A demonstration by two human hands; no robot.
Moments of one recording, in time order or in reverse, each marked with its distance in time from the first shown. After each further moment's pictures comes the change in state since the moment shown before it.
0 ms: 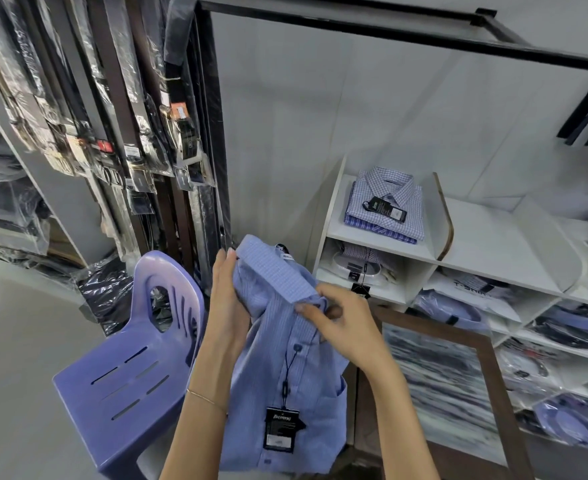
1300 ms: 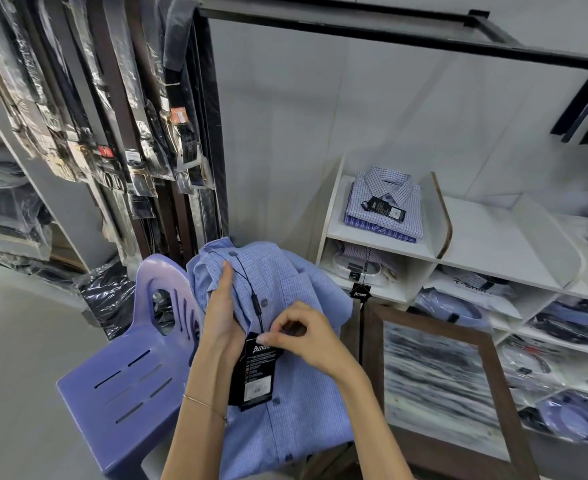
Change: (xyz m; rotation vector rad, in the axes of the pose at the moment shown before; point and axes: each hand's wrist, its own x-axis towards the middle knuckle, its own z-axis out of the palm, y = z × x) left_hand -0.026 0.007 0.005 -0.096 0.121 -0.120; right_hand 0.000 0.010 0.043 0.224 -0.194 0.078
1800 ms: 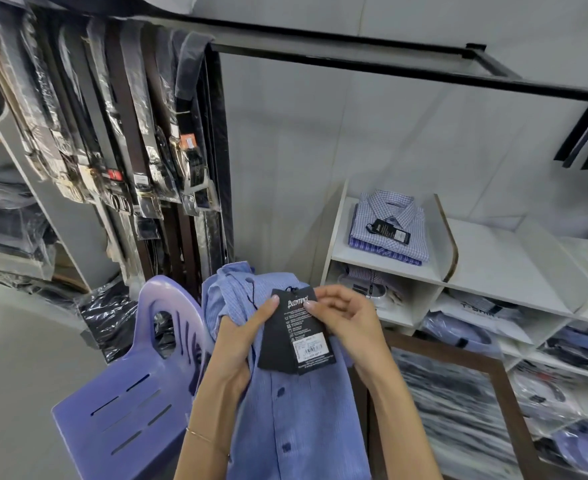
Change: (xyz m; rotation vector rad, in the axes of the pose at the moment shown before) left_hand -0.003 -0.001 -0.003 0.187 -0.144 0.097; right_hand 0.010 -0.041 -0.039 0.458 0.281 0.033
